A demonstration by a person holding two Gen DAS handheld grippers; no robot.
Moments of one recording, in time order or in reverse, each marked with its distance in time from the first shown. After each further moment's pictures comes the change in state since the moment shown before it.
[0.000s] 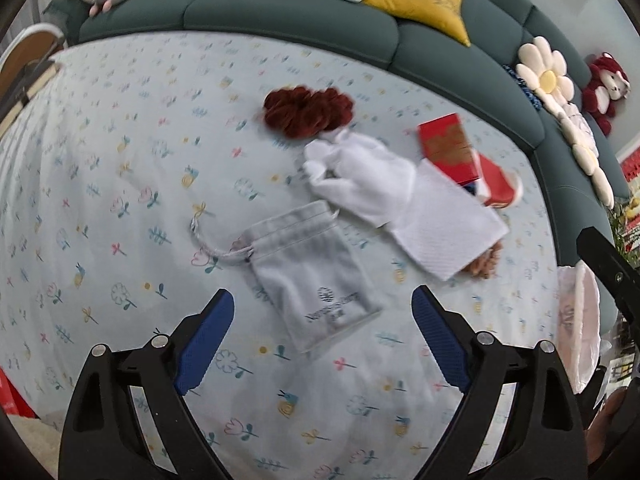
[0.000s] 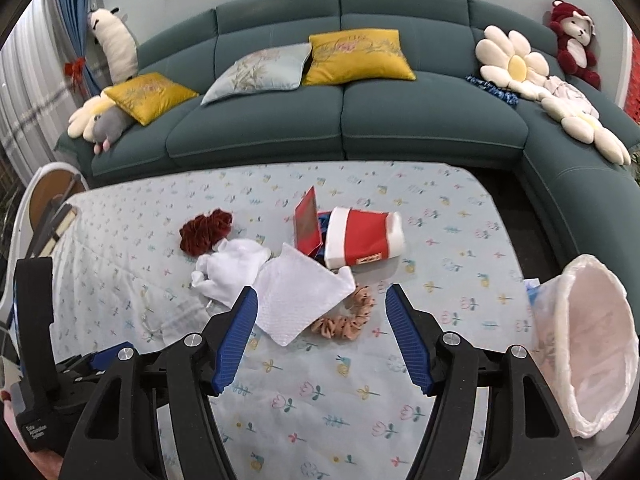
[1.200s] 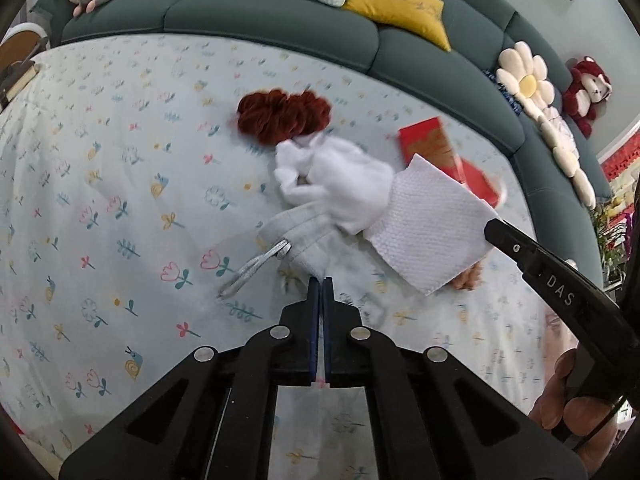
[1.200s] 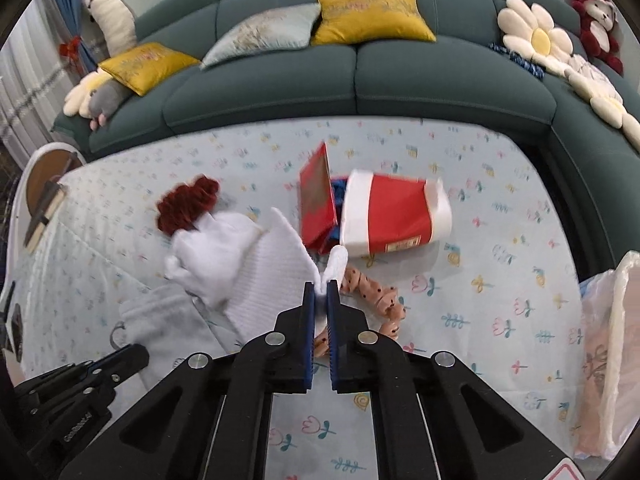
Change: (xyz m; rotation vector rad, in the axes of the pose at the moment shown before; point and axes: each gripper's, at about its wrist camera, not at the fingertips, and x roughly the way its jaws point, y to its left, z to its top) left arm 0.000 -0.007 0.000 0.023 -0.044 -0.097; right arm 0.066 0.004 0.006 -0.008 0.096 0.048
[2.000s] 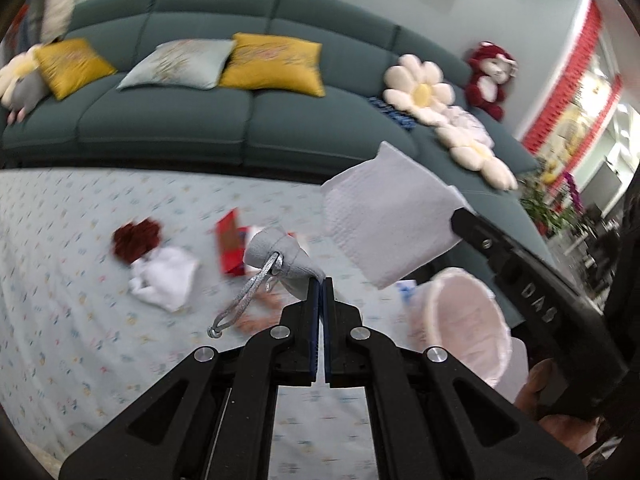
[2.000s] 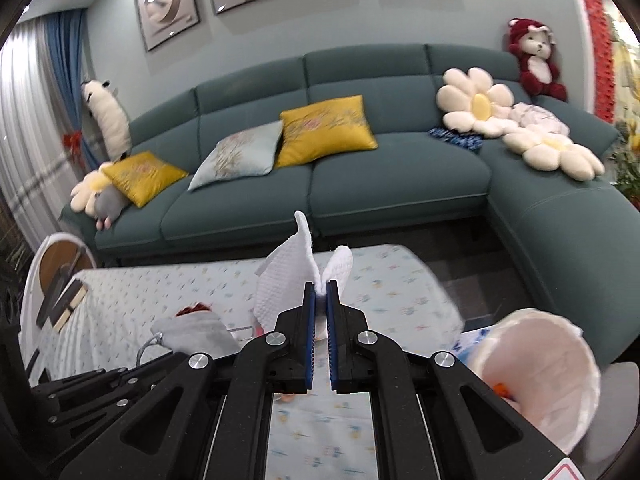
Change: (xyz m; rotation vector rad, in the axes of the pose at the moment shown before) left arm -0.106 -0.192 0.015 0.263 -0.171 -0.186; right arm -0.189 -0.107 0.024 0.119 -0.343 -0.038
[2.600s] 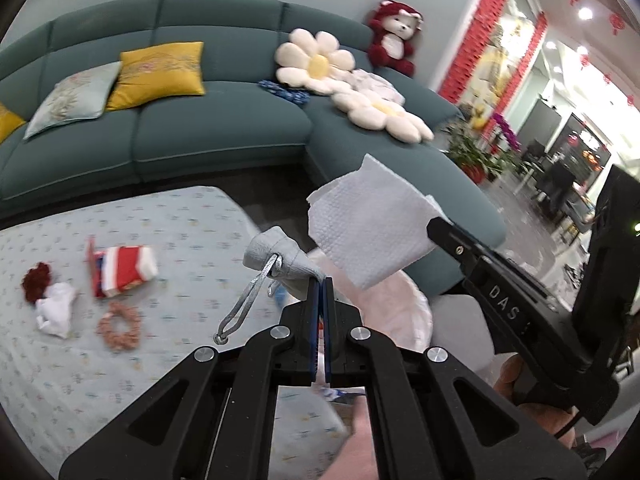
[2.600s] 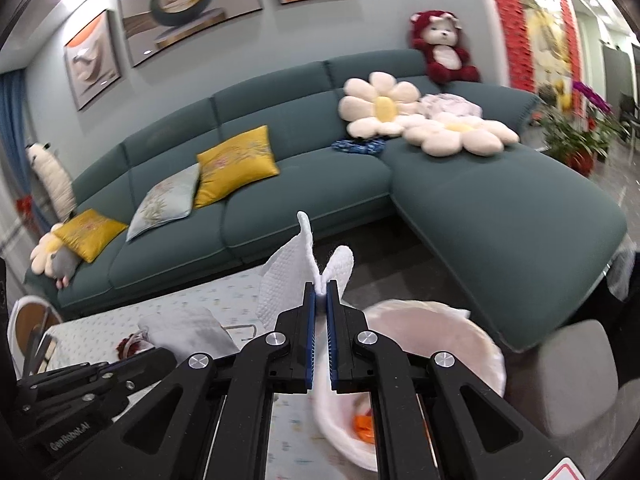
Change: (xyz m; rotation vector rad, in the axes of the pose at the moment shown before) left arm 0.031 -0.163 -0.017 0.217 0.068 -0.208; right arm -0.071 -0.164 -0.022 0.195 -0.072 -0.176
